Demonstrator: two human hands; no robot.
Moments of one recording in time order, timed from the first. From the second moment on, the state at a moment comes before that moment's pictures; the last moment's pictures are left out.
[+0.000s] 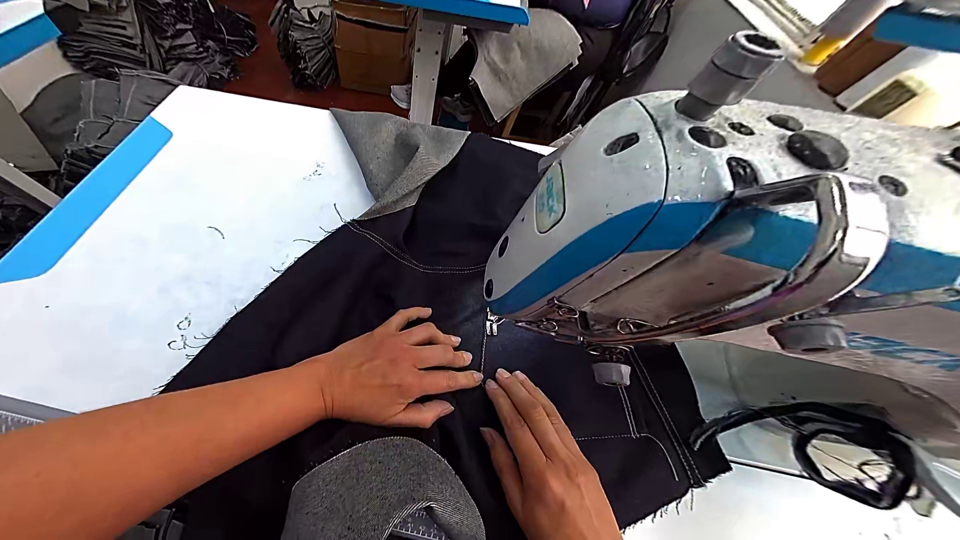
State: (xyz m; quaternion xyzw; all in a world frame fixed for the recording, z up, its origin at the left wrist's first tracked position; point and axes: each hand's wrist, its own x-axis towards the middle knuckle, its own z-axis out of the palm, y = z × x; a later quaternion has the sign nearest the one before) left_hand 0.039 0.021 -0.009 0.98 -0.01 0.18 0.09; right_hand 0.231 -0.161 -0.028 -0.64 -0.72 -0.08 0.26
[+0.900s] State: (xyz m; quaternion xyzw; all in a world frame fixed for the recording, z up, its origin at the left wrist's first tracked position) left_hand 0.062 0.060 -0.007 0.98 0.00 0.21 0.06; right_hand 0.255 -0.115 -0.027 -0.65 -0.71 -0.09 0.27
